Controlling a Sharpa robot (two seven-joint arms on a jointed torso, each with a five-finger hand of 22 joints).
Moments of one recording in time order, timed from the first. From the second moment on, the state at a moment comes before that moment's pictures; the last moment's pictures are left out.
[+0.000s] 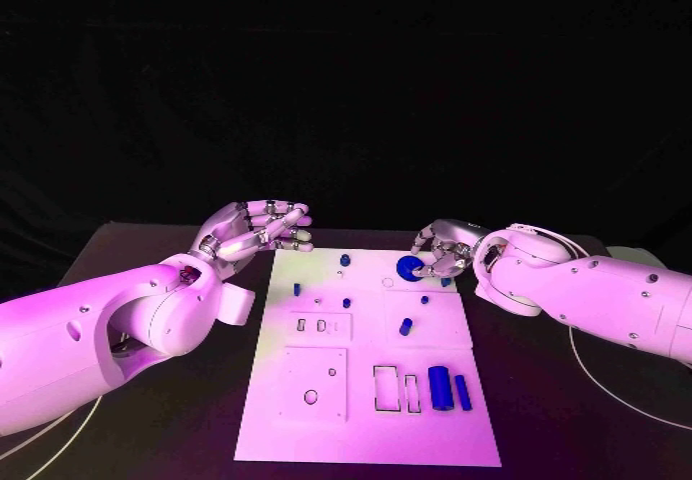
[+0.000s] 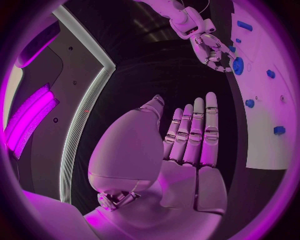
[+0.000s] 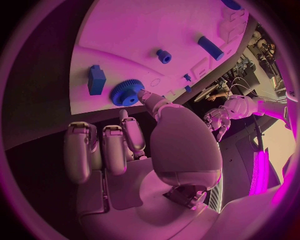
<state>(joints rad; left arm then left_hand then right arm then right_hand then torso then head) 1.24 -0.94 0.00 1.65 -0.13 -0.28 0.42 1.45 -0.10 0.24 0.27 0.04 0.78 0.20 0.30 0.23 0.99 0.17 0.11 0.07 0.95 0.13 0.37 0.32 0.18 1.00 0.22 0.34 0.11 1.32 -0.74 -0.12 1.31 -1.32 -0.24 -0.17 1.20 -0.20 0.44 0.07 0.20 0.71 0.16 0.34 0.46 1.38 0.06 1.29 1.28 1.47 -0.02 1.48 1.31 0.06 1.47 0.08 1.43 1.31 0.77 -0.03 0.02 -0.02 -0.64</state>
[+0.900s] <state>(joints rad) 1.24 -0.94 0.00 1.65 -0.13 -0.28 0.42 1.45 -0.10 0.24 0.27 0.04 0.78 0.20 0.30 0.23 0.99 0.17 0.11 0.07 0.95 0.13 0.37 0.32 0.18 1.00 0.22 0.34 0.11 1.31 -0.71 -0.12 1.27 -1.35 -0.24 -0.16 1.22 -0.19 0.46 0.06 0.20 0.75 0.15 0.40 0.48 1.39 0.06 1.32 1.31 1.46 -0.01 1.49 1.31 0.06 1.47 0.08 1.45 1.31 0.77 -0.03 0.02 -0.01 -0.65</state>
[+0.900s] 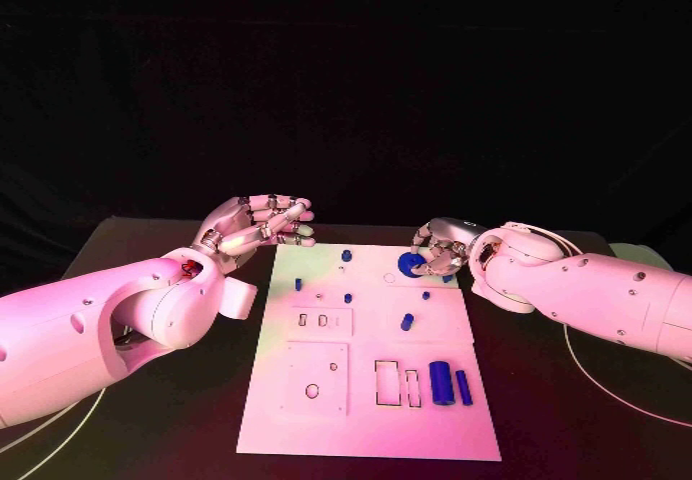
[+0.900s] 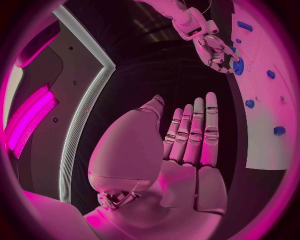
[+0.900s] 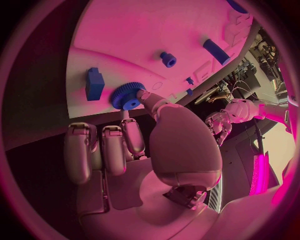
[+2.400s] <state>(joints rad) 1.24 -0.94 0.00 1.65 -0.13 -0.27 0.41 1.45 -0.10 0.24 0.27 0.04 0.78 0.20 0.30 0.23 1.00 0.17 0.11 0.07 0.95 0.13 0.36 0.33 0.18 1.00 0.22 0.34 0.11 1.31 -0.67 -0.12 1.45 -1.62 -0.42 -0.17 1.22 -0.17 0.53 0.05 0.22 0.80 0.16 0.43 0.48 1.43 0.04 1.37 1.31 1.46 -0.03 1.50 1.31 0.05 1.47 0.07 1.46 1.31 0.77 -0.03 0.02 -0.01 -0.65</state>
